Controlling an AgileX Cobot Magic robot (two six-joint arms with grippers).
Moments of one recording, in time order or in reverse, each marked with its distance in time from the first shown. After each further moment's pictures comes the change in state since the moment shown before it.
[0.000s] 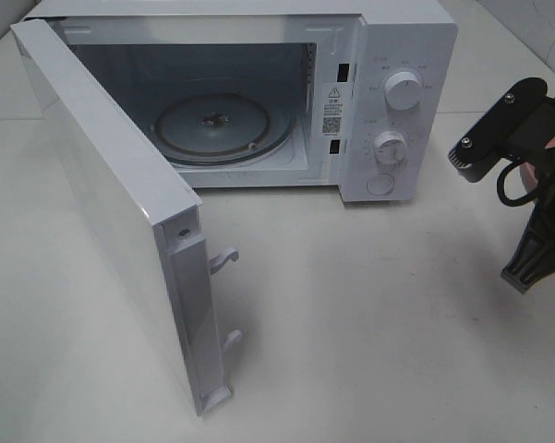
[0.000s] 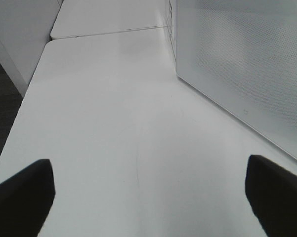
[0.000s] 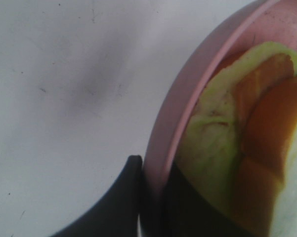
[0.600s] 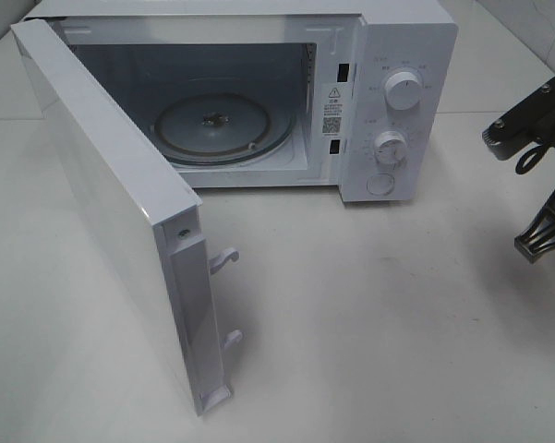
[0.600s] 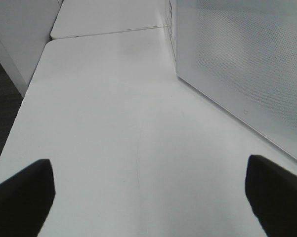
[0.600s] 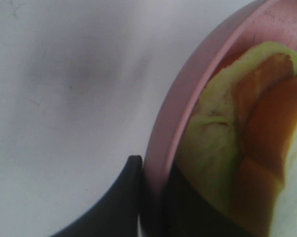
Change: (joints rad) left arm 0.000 0.000 0.000 0.000 0.000 0.000; right arm -0.194 0.101 -0.038 -0.037 -0.057 0.081
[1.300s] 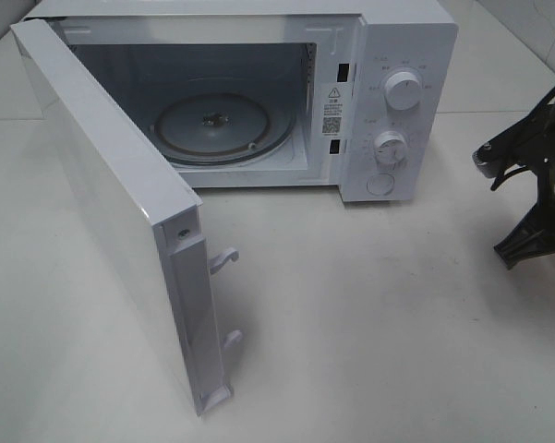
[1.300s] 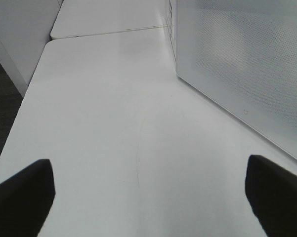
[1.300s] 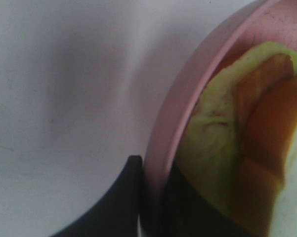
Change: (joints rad) left arm 0.000 0.000 0.000 0.000 0.000 0.000; right arm -0.060 0.190 0.000 -0.129 -0.108 0.215
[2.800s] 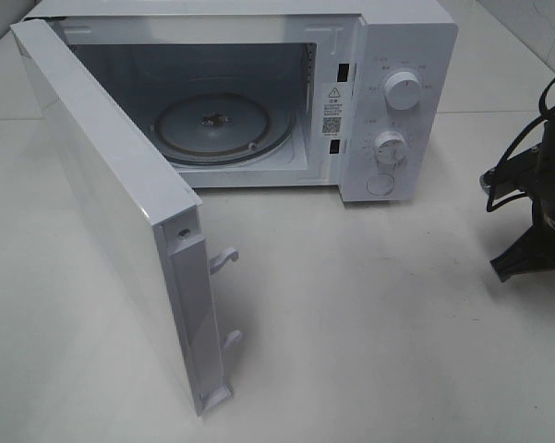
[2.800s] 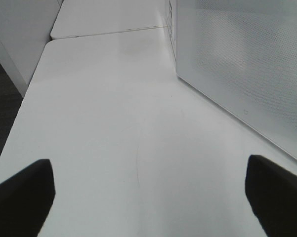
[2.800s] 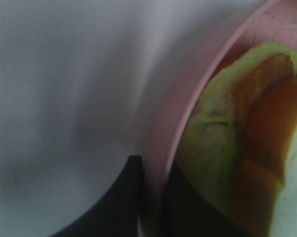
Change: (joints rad) left arm 0.000 0.000 0.000 0.000 0.000 0.000; right arm -0.116 0.197 -0.002 -0.159 -0.147 0.221
